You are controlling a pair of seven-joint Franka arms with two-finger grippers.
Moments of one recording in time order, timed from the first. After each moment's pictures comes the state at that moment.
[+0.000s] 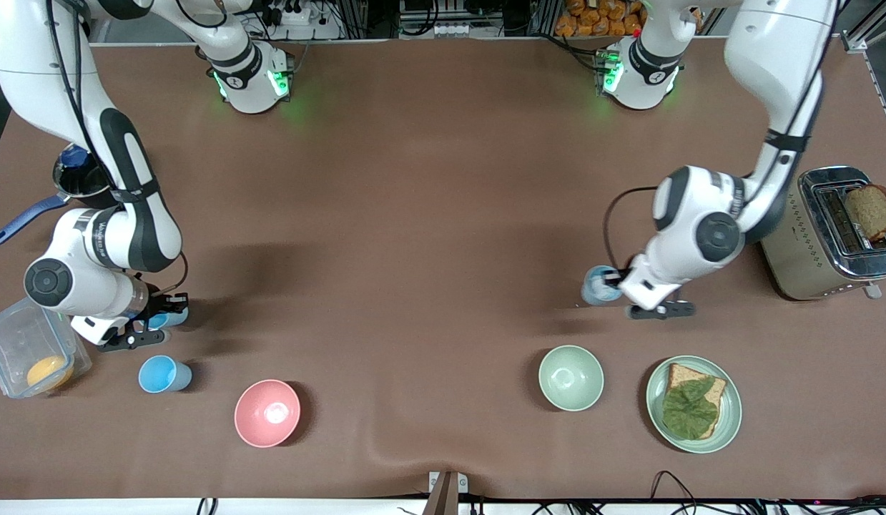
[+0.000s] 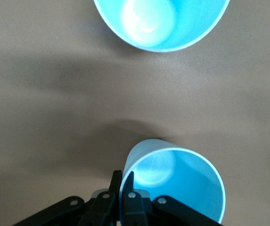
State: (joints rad) left arm -0.06 0.44 -0.29 -1.91 0.01 2.30 -0.40; right arm -0.03 0.58 -0.08 -1.77 -0.03 2.24 -0.25
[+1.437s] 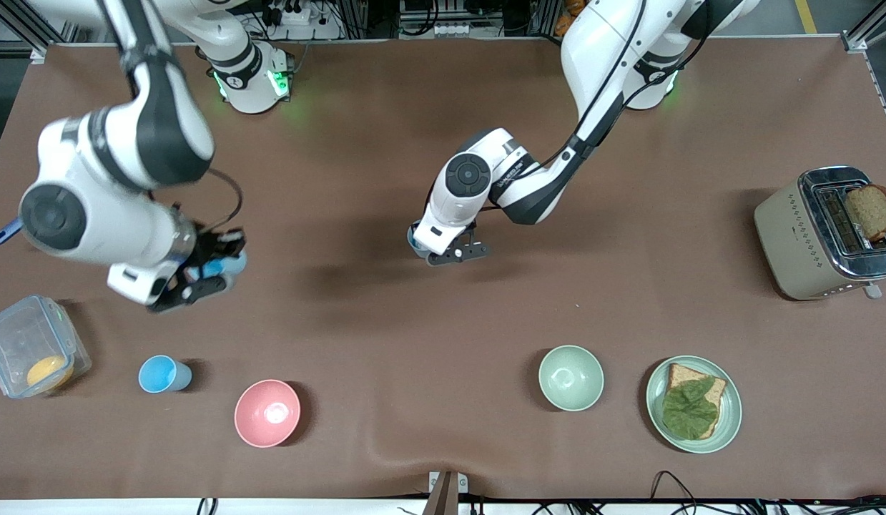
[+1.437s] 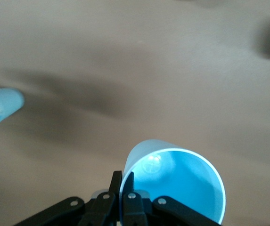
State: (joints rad) left arm -0.55 0.70 -0.32 -1.56 0.01 2.29 -1.03; right arm 0.31 0.29 -0.05 -1.54 0.11 1.60 -0.07
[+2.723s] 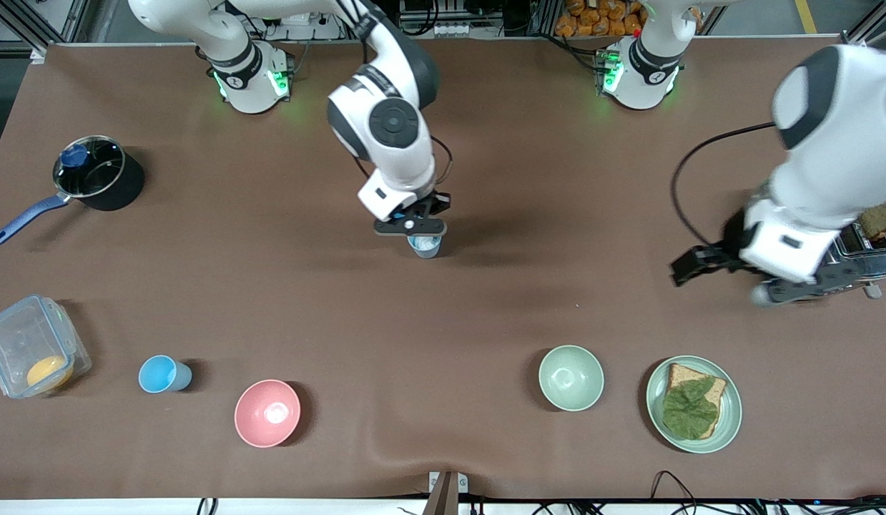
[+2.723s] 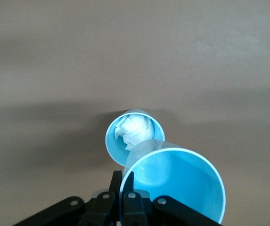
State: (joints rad) left arm 0.07 0.22 -0.26 -1.53 0.03 1.86 -0.42; right arm 0.83 0.49 -0.05 -1.62 0.11 2.07 0.78
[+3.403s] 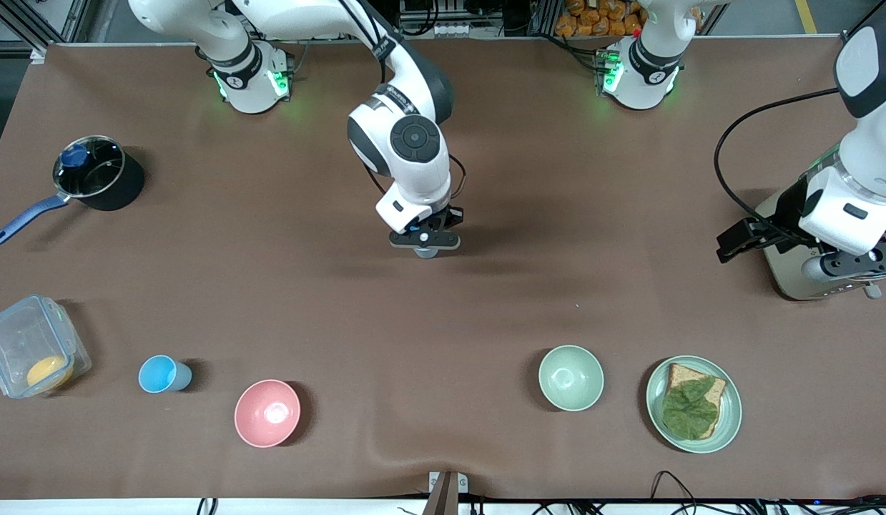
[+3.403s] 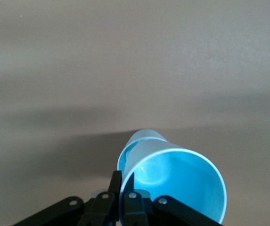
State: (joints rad) left arm 0.11 0.15 -0.26 -1.53 0.03 1.76 -0.31; right arm 0.83 0.57 -0.05 -1.54 0.07 2.11 0.80
